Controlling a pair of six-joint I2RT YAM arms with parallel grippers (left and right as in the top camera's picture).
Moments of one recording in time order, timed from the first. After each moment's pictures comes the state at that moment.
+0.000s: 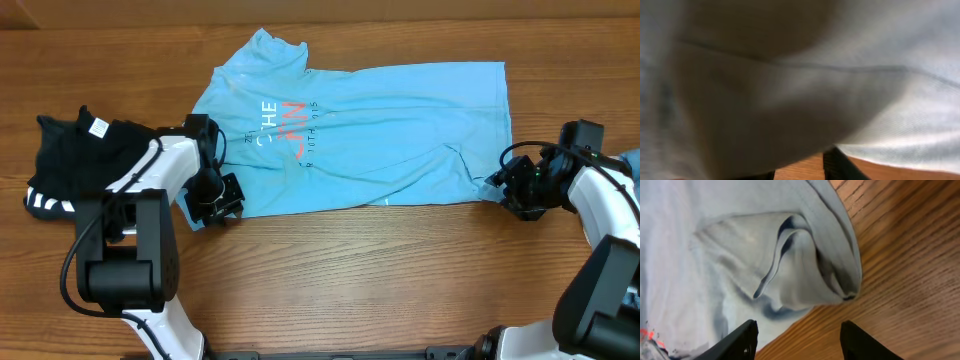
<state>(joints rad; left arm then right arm) -0.02 1.94 1.19 -1.00 0.16 -0.45 -0.36 1.67 1.03 -0.76 -0.34 0.52</state>
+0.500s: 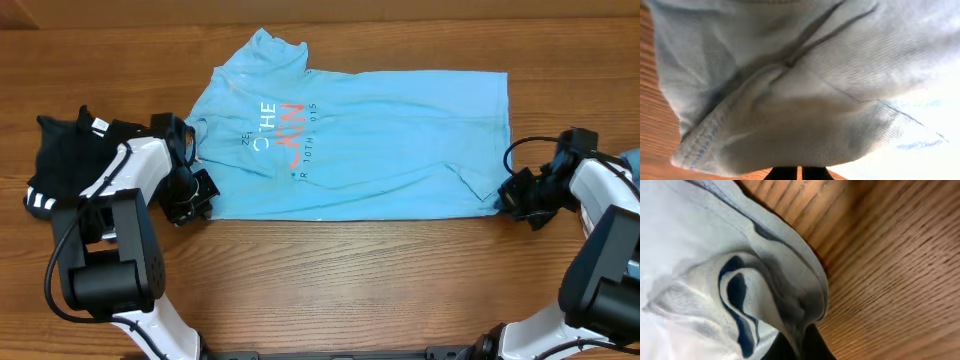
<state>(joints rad) 0.12 1.93 1.19 -0.97 0.09 -0.47 -0.40 1.79 1.06 -0.84 -0.26 0.54</state>
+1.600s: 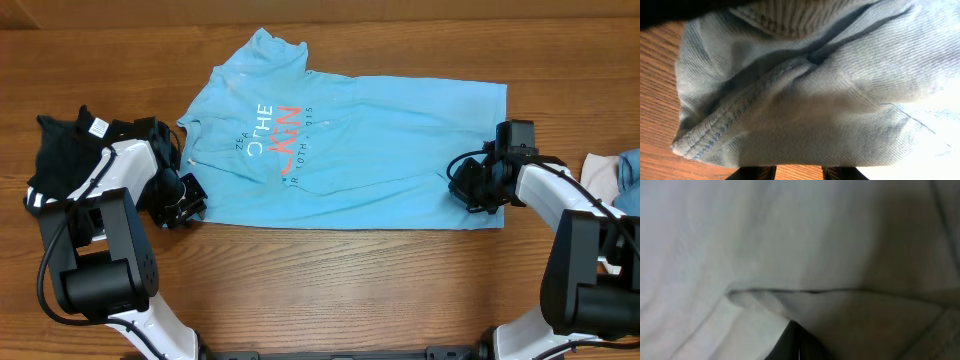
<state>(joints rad) 0.19 1.93 1.19 -1.00 0.08 -0.43 -0.12 1.77 0.95 -0.50 -0.28 0.50</state>
